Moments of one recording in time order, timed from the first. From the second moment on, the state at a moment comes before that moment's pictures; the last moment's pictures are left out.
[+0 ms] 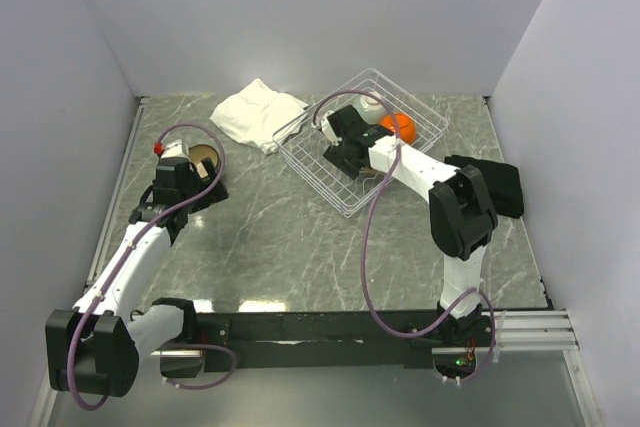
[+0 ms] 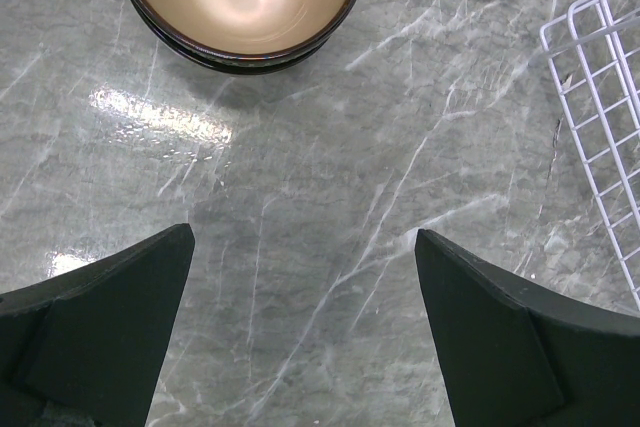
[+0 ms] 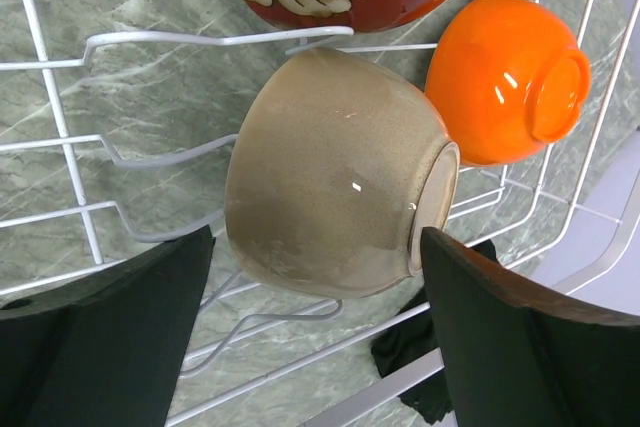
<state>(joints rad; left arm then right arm) -0.11 1.04 0.71 -0.34 -0.10 -0.47 0.56 1.93 1.53 -0.57 0.40 -0.44</state>
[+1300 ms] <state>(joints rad) -0.11 1.04 0.71 -0.34 -0.10 -0.47 0.50 1.82 1.55 -0.56 0.47 -0.33</state>
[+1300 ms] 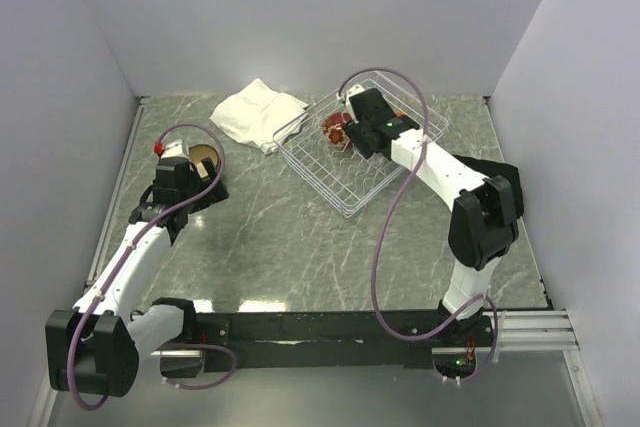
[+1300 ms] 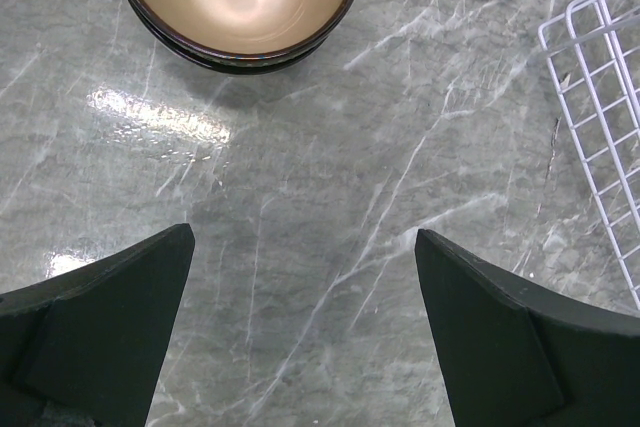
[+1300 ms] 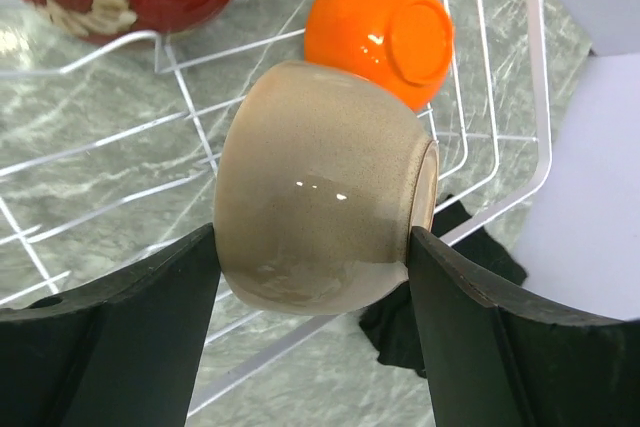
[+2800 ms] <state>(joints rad) -0.29 1.13 0.76 0.04 0.25 -0.68 0.44 1.39 1.30 -0.38 -0.14 0.30</state>
